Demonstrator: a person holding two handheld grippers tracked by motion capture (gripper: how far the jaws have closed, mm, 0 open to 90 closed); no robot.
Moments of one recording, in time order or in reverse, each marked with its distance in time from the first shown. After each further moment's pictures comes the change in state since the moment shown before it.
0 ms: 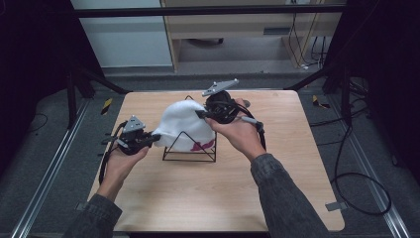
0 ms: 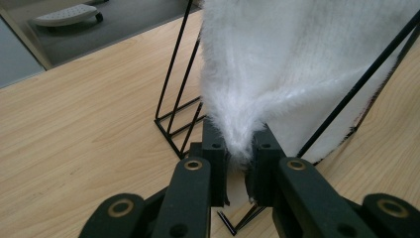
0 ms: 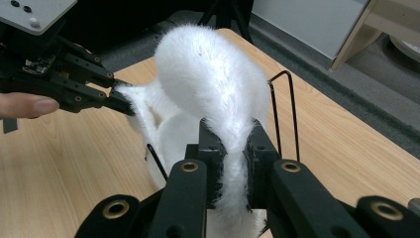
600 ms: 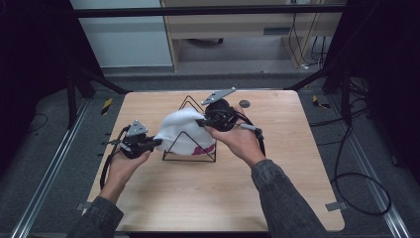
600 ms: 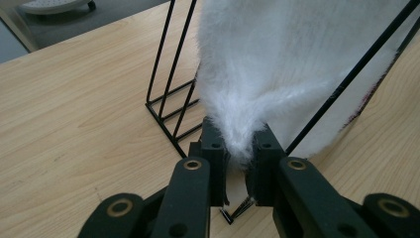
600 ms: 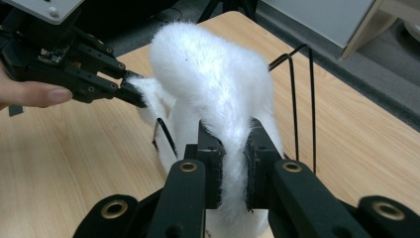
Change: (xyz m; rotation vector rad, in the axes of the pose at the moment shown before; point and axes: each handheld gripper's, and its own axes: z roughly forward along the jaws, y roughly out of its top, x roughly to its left) left arm -0.001 -0.015 0.011 0.033 -0.013 -0.005; right arm 0.007 -0.018 0.009 0.043 0.023 0.005
